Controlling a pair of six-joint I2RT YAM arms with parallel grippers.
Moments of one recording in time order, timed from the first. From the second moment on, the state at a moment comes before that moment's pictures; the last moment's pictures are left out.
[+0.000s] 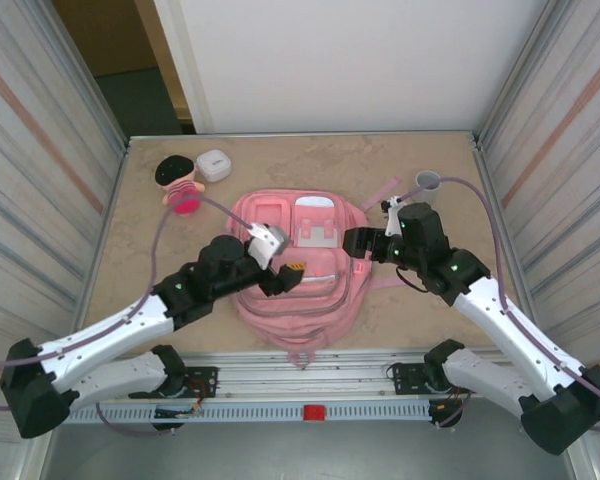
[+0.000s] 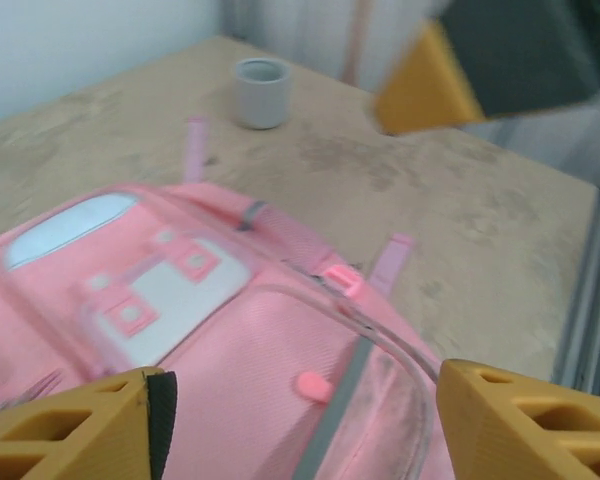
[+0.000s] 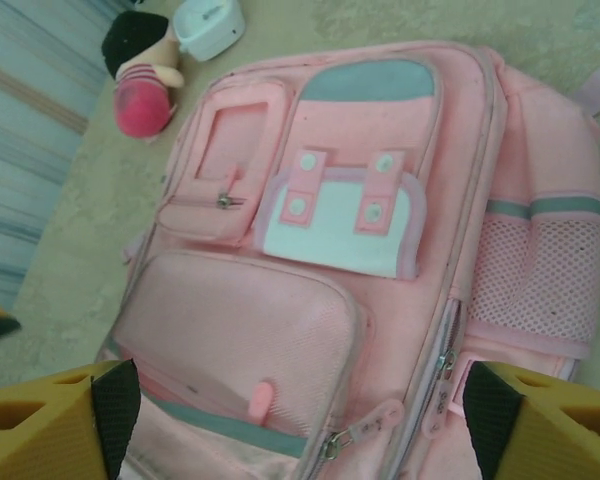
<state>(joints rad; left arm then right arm) -0.89 0.96 0.74 -0.14 0.02 -0.11 0.57 0.94 0.89 -0.56 -0.12 0.57</state>
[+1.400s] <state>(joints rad) -0.73 1.06 0.55 -0.53 0.00 -0.71 0.85 1.27 0.70 -0.55 -0.04 0.78</state>
